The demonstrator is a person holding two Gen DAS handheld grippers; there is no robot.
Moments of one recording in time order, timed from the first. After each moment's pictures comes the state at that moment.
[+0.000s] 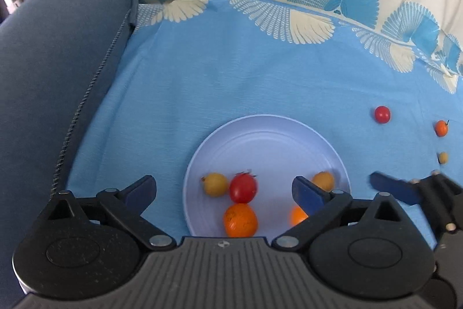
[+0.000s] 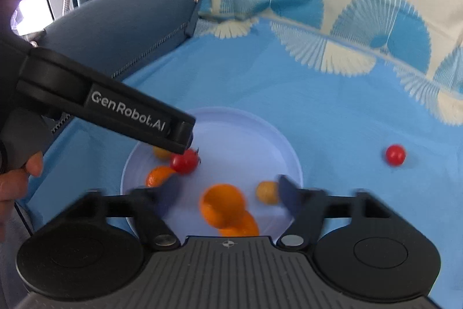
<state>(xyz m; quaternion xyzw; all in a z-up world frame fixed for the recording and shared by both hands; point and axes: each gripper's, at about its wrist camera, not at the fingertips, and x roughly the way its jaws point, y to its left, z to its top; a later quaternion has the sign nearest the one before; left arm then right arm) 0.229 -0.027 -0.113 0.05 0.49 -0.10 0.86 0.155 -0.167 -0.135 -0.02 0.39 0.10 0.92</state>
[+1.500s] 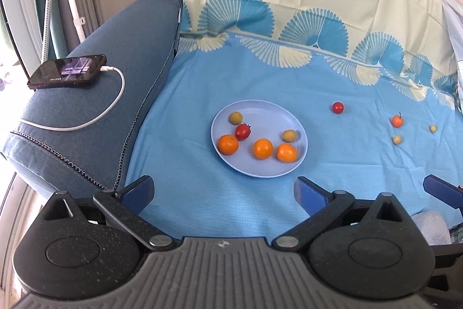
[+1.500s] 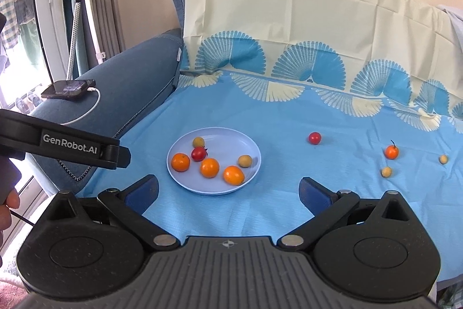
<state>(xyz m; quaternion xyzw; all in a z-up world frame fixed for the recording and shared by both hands) 0.016 0.022 -0.005 0.03 0.41 -0.08 0.91 -0.066 -0.149 -0.028 0.02 0.30 0.00 0.95</state>
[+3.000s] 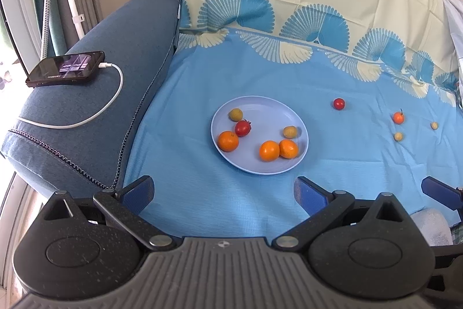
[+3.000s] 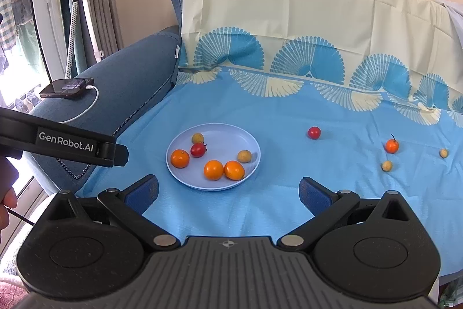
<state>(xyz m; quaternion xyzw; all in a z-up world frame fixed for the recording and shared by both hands) 0.024 0.023 -0.011 0.04 0.42 -0.08 0.90 -0.064 -0.149 -0.033 0.03 0.31 -0.01 0.95</state>
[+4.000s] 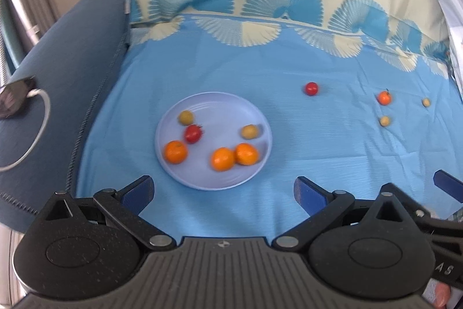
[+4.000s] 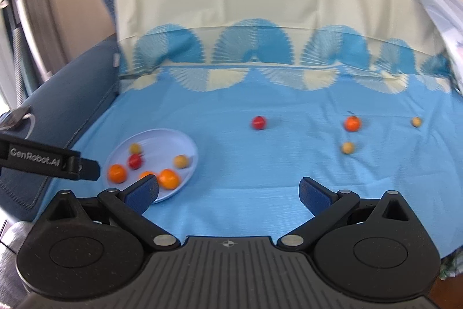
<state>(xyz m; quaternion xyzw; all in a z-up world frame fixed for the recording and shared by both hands) 0.073 -0.075 -0.027 0.08 0.46 -0.13 0.87 -0.039 -0.246 -0.052 0.09 0.32 -0.09 0.94</state>
